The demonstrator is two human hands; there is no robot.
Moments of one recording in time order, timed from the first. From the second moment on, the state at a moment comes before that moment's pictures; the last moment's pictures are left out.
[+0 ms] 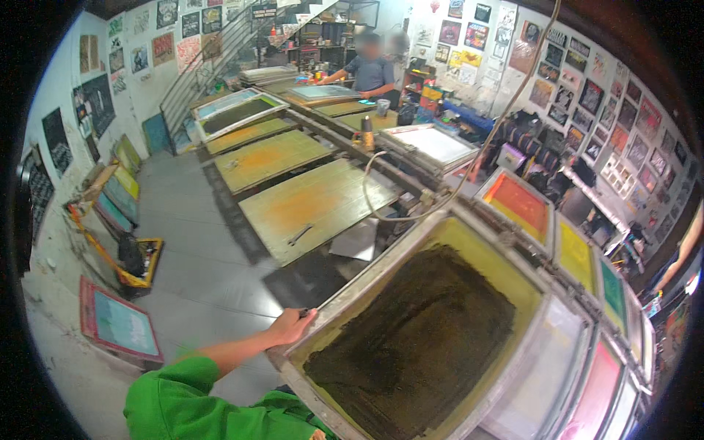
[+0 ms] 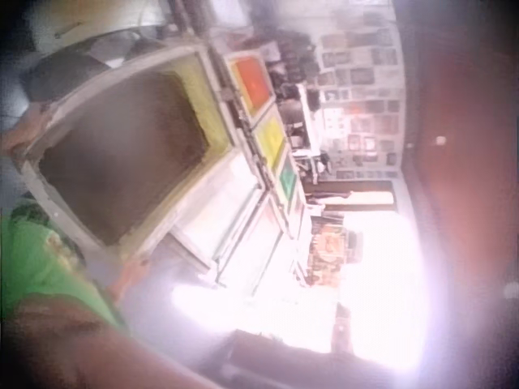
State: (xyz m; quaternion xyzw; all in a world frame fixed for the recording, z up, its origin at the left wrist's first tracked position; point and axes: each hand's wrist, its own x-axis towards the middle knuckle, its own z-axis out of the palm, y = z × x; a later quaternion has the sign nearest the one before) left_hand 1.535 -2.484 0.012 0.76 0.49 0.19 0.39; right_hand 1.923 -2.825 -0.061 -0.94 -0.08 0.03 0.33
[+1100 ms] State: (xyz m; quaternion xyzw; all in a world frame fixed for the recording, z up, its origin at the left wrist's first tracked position) left_hand 0.938 -2.650 0.021 0.58 0.57 0.56 0.15; right_hand 1.607 -2.690 0.218 -0.66 -0.53 -0.40 0.34
